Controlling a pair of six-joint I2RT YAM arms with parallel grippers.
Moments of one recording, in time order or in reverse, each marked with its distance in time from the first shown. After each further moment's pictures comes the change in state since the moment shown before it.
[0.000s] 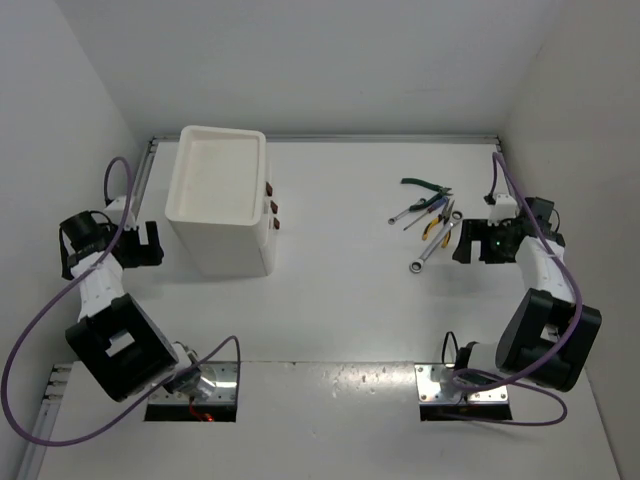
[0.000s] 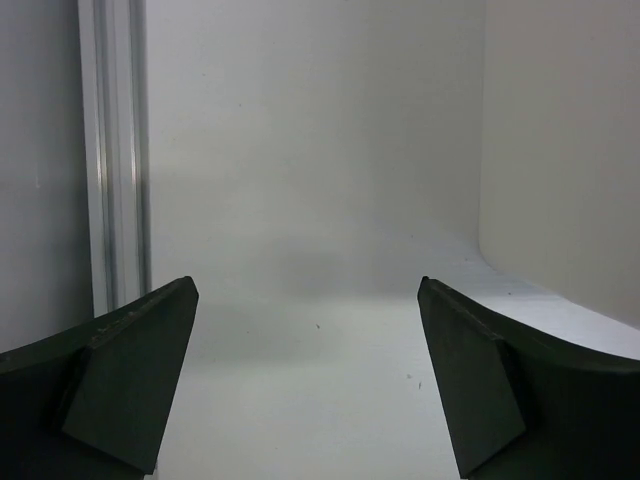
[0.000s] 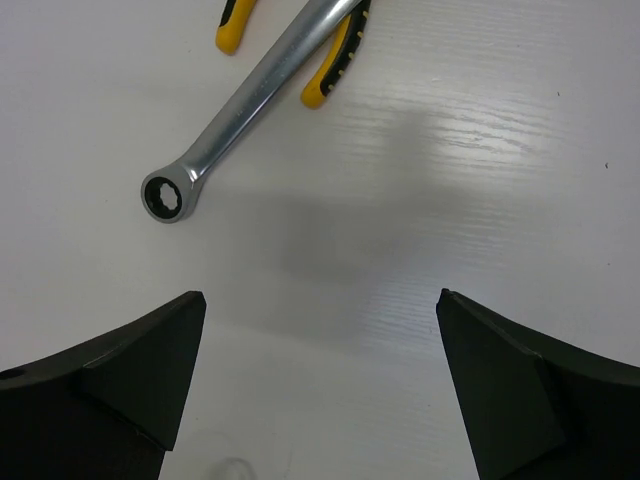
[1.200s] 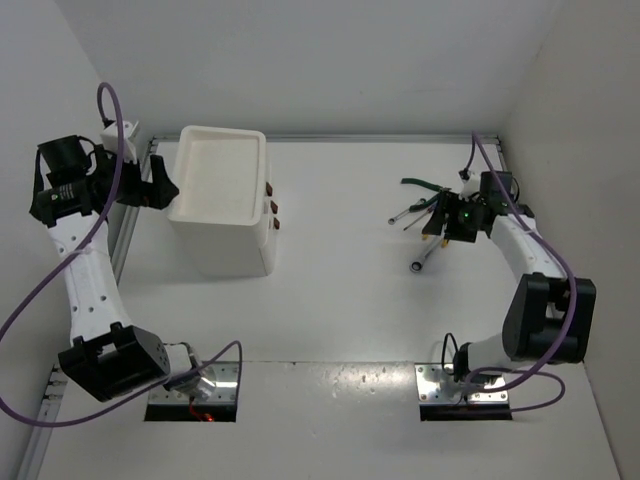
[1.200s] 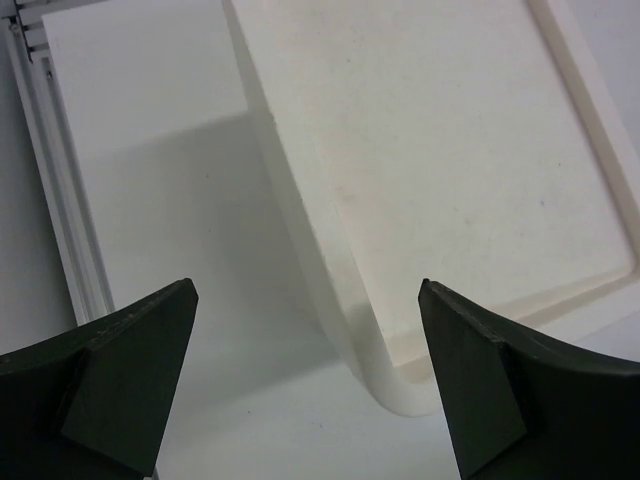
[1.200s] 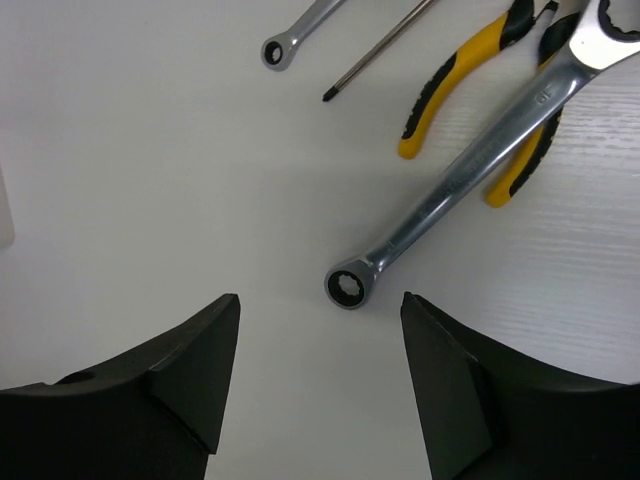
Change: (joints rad) left arm -0.211 0.005 0.649 -0.455 0.235 -0.071; right arm 0.275 0.116 0.153 0.042 0.005 0.446
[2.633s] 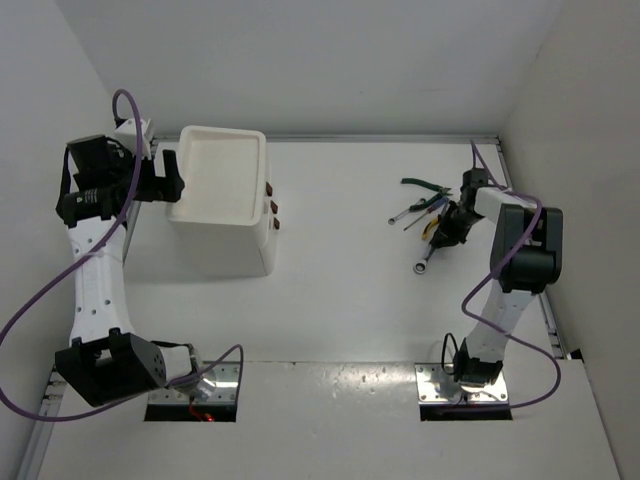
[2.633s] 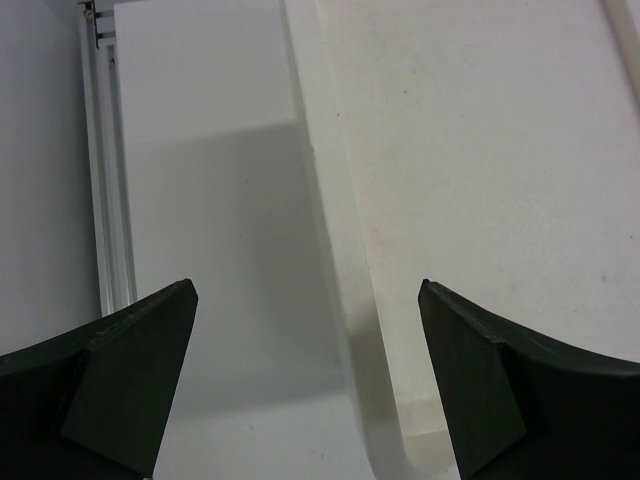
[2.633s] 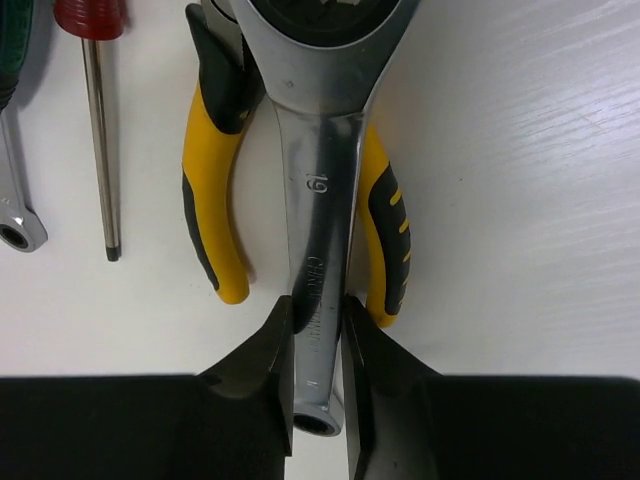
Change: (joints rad) left arm -0.157 -0.032 -0.108 0.206 -0.284 -0.166; right arm -0.002 0.509 0.241 -0.074 0.258 0.345
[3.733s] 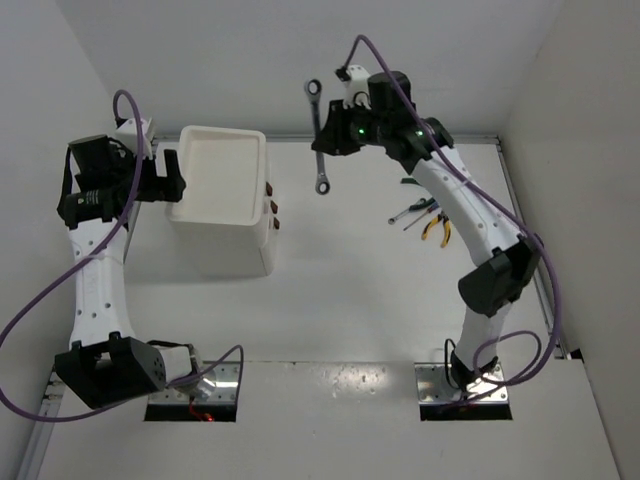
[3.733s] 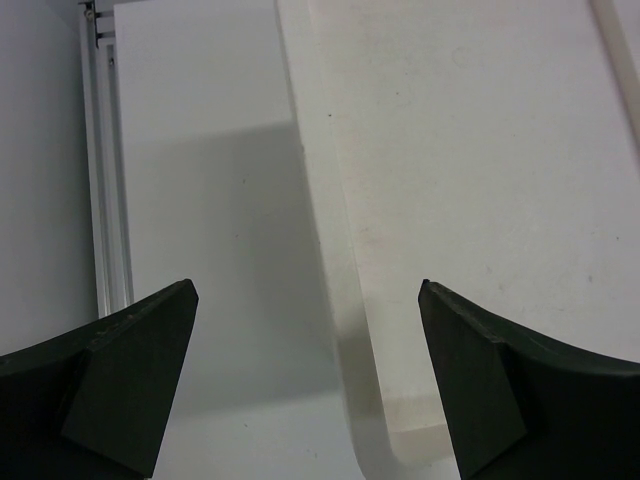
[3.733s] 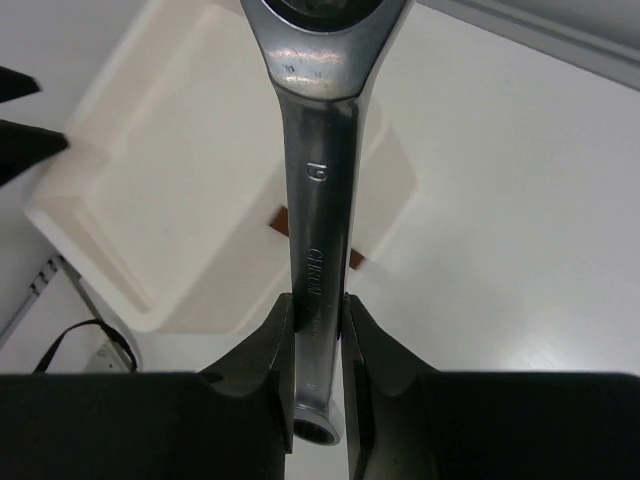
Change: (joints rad) left arm -0.010 -0.014 -0.004 -0.002 -0.021 -0.019; right arm 0.611 -0.152 0.743 -0.017 -0.201 -0.203
